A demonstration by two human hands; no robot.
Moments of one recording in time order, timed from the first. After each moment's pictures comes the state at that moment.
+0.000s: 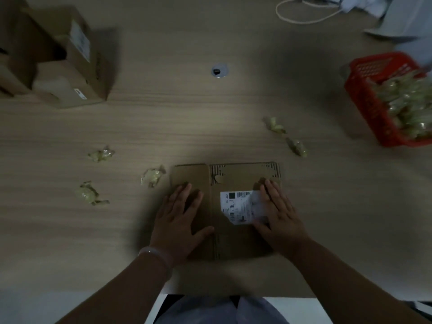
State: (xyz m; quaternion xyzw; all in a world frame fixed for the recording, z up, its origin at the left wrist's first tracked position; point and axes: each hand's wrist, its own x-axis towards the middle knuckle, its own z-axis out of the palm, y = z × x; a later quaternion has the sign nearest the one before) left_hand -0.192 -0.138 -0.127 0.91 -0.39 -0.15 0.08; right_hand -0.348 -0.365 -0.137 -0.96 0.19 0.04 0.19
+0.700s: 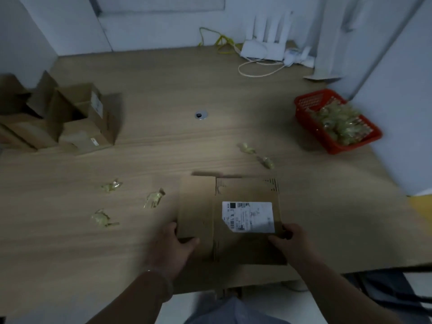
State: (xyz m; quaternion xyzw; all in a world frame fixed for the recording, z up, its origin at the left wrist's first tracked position) left_hand -0.231 -0.120 -0.070 0.89 -0.11 -0.29 0.33; right_hand -0.419 -0.347 -0.079 -0.69 0.53 0.02 0.50
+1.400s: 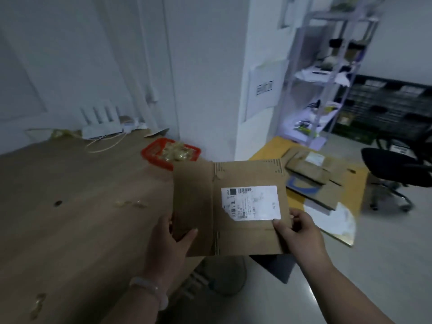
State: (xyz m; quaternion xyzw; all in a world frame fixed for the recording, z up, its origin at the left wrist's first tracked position) left_hand -0.387 -0.208 0.062 0.69 -0.50 -0.27 0.45; right_hand -0.665 -0.235 0.089 -0.49 0.68 -0.42 0.33
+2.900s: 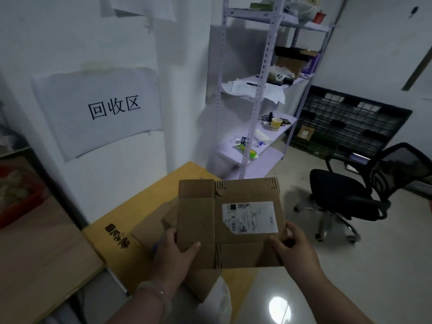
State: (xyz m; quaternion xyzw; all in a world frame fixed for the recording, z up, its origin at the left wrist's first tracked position) left_hand -0.896 -0.547 0.023 0.67 -0.46 -0.40 0.43; right_hand -1.167 -0.546 0.070 -0.49 0.73 -0.38 0.30
